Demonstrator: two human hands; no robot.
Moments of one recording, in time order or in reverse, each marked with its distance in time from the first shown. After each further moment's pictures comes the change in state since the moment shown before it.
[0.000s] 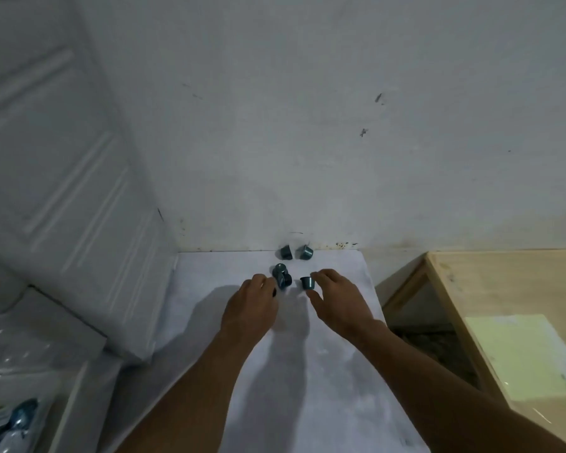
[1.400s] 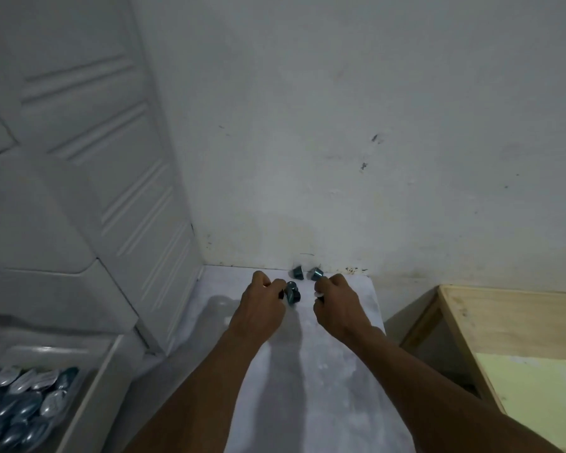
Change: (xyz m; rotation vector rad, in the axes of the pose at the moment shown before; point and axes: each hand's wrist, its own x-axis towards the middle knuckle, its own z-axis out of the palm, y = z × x) left_hand -0.015 0.037 -0.049 -0.155 0.053 -0.138; right_hand -0.008 -0.009 -0.026 0.082 0.087 -0.069
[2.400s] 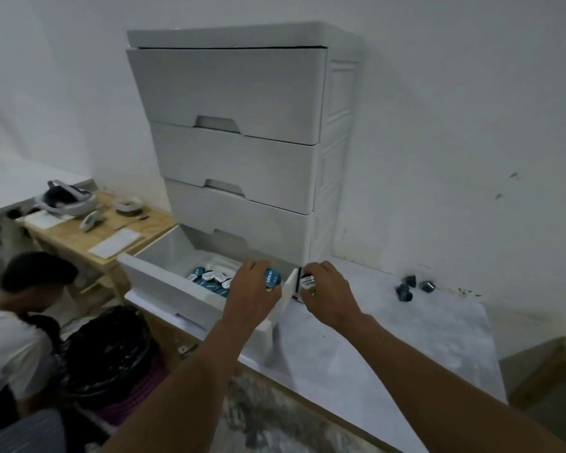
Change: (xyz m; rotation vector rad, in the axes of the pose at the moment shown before) left_hand -0.263 -0.111 -0.178 -0.043 0.475 -0.326; right_hand -0.161 -0.255 0.029 0.186 -0.005 -0.556
